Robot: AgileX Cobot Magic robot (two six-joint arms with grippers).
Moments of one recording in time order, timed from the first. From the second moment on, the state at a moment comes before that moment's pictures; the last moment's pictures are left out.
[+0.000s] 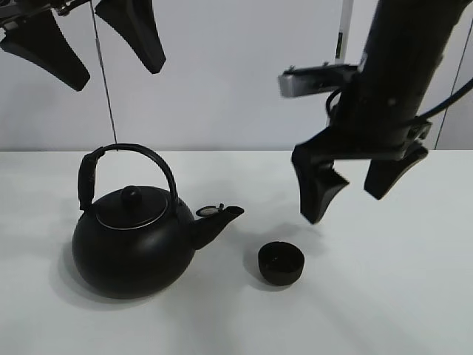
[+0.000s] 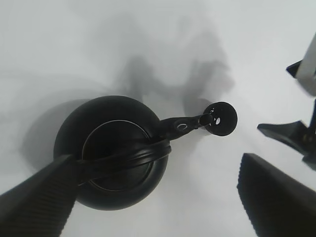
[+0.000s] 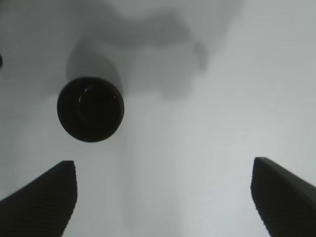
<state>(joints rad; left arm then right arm) -0.44 1.60 -1.38 -0.28 0.95 0.01 0.43 1.79 -1.21 0.01 0.86 -0.18</state>
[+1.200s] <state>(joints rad) -0.44 1.60 -1.38 -0.28 0.95 0.01 0.22 1.61 -1.31 0.35 0.92 0.02</state>
